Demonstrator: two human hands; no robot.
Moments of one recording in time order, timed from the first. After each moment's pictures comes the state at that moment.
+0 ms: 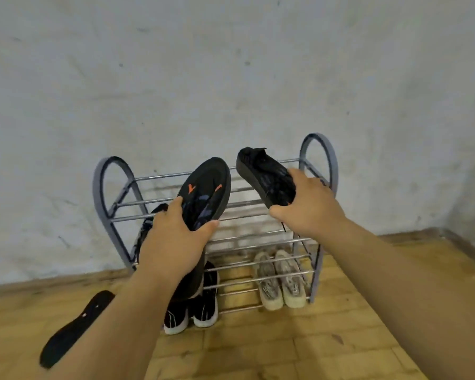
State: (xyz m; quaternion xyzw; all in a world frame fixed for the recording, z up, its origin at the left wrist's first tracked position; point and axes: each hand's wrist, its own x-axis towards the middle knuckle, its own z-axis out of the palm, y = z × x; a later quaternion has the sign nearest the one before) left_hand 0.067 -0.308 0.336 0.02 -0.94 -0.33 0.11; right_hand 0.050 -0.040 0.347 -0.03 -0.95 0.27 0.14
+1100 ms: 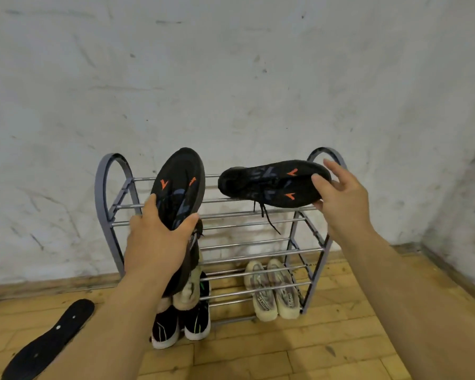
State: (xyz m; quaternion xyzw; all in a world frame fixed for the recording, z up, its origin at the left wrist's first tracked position) left_hand 0.030 -0.366 0.323 0.08 -0.89 -0.42 0.15; right_hand 0.033 -0.058 0.361 -0.10 -0.64 0.70 0.30
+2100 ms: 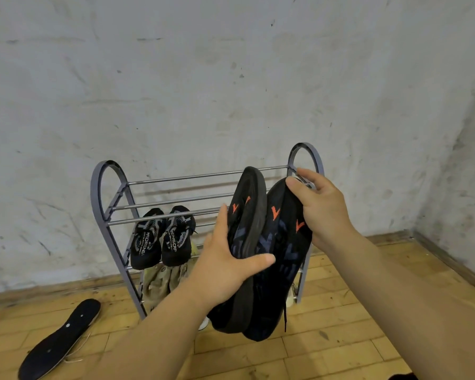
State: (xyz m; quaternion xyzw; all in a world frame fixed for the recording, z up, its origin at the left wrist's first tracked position) left_hand 0.121 -0.269 0.329 -0.16 -0.82 -0.55 -0.06; right_hand 0.095 -0.059 0.365 -0.06 -0.62 0.74 0.23
